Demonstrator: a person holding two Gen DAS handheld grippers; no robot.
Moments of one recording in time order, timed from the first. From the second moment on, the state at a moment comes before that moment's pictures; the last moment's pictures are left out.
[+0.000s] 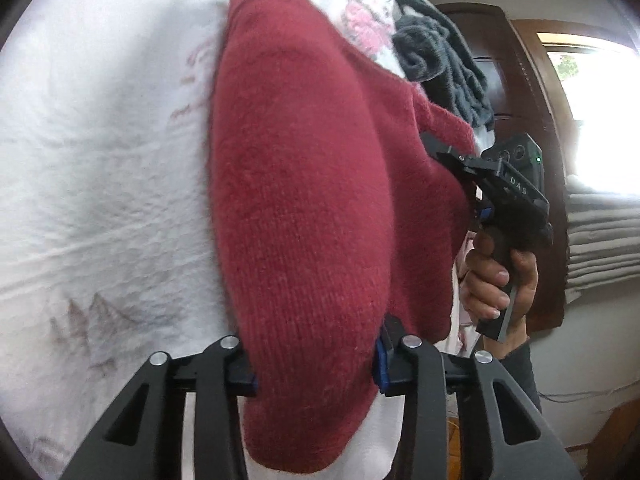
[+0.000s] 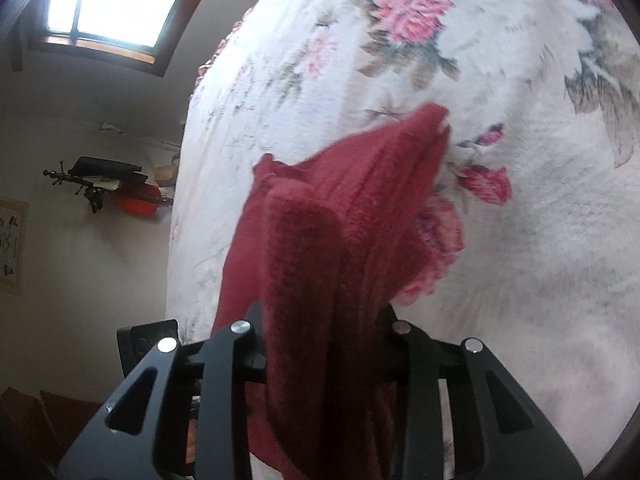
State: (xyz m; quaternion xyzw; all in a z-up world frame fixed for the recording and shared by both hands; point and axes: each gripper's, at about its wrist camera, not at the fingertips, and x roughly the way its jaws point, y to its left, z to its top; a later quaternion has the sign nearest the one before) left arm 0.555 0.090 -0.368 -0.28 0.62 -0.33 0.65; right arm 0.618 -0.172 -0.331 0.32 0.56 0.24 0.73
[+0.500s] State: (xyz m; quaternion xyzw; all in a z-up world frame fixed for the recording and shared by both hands) left arm 0.452 0.176 -0.268 -0.27 0.57 -0.33 0.70; right arm 0.544 -0.095 -0.238 0.31 0.54 0.30 0.73
